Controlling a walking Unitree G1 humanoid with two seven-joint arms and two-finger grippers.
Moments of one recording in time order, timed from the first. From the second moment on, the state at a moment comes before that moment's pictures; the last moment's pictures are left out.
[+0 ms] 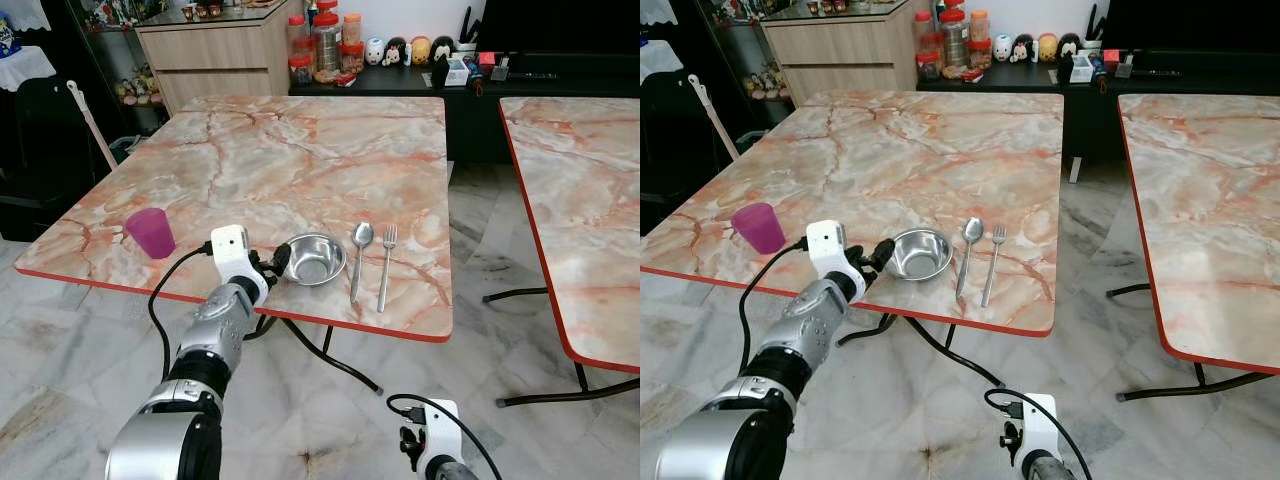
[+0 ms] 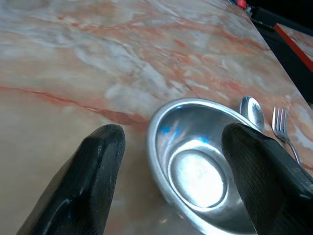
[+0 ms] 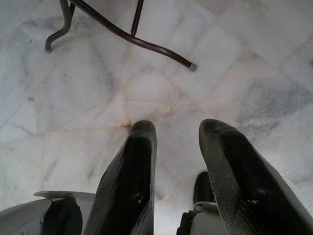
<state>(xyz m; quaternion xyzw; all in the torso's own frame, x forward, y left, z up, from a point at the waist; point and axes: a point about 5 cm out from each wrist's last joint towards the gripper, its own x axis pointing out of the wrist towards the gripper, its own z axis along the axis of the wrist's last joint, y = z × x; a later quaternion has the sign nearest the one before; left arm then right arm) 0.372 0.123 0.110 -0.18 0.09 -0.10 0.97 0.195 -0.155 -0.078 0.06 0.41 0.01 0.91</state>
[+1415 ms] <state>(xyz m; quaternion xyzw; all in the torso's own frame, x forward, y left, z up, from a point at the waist) 0.363 0.092 0.090 -0.20 0.19 -0.13 0.95 0.194 -0.153 -0.079 0.07 0.41 0.01 0.91</state>
